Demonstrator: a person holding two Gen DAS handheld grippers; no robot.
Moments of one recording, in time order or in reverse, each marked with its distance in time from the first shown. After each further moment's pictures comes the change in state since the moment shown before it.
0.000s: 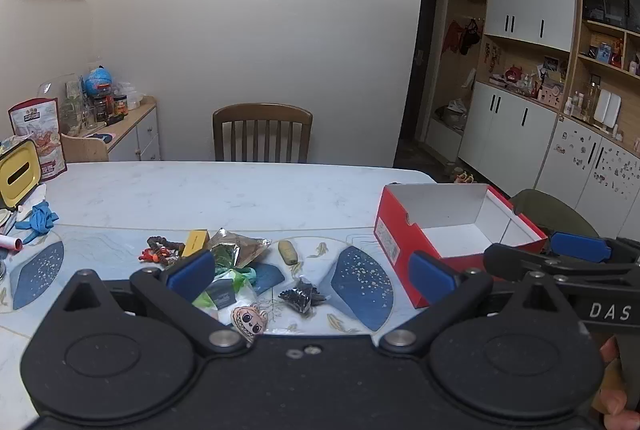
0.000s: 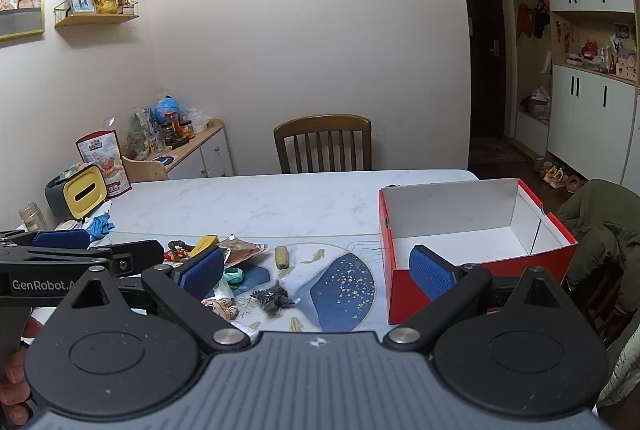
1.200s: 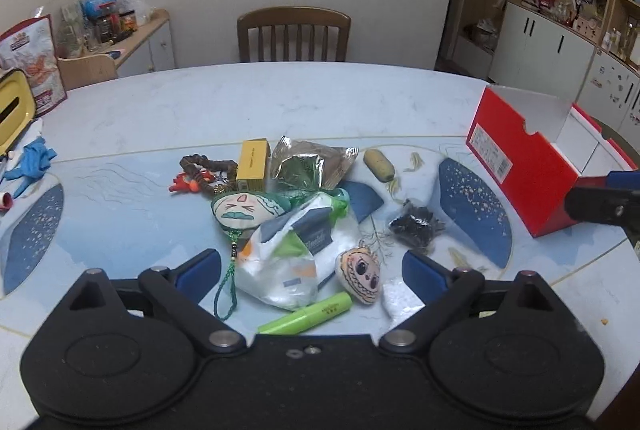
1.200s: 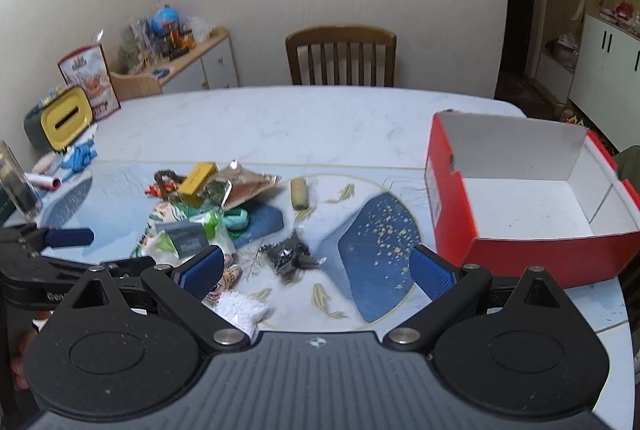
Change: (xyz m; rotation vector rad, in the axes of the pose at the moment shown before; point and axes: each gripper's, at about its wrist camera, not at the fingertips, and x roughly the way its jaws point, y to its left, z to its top) left arm 0.128 0.112 -0.036 0.029 0.274 0.036; right arm 0.138 0.039 -0.010 -0.052 0.291 0.011
